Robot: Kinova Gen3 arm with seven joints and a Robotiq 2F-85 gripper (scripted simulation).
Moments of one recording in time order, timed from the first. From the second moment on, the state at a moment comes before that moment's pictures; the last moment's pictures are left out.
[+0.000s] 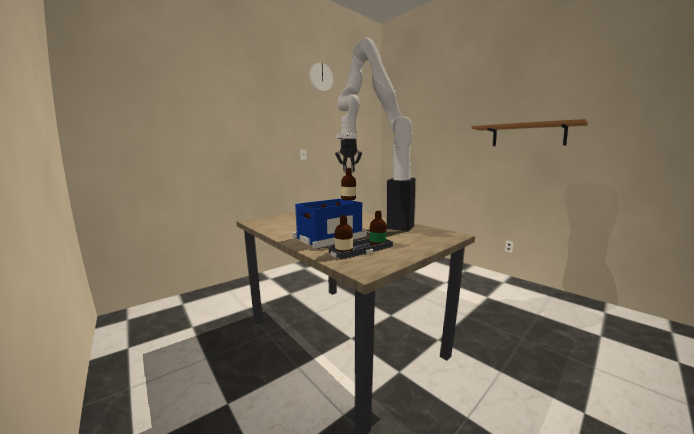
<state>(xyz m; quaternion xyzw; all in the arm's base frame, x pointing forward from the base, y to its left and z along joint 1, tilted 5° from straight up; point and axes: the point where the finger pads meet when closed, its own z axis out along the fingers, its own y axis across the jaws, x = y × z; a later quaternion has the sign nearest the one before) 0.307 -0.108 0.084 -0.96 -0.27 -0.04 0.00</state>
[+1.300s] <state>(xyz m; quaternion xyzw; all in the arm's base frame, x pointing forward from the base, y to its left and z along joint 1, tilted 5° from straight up) 0.307 -0.111 0.079 -0.96 -0.27 -0.04 0.00</state>
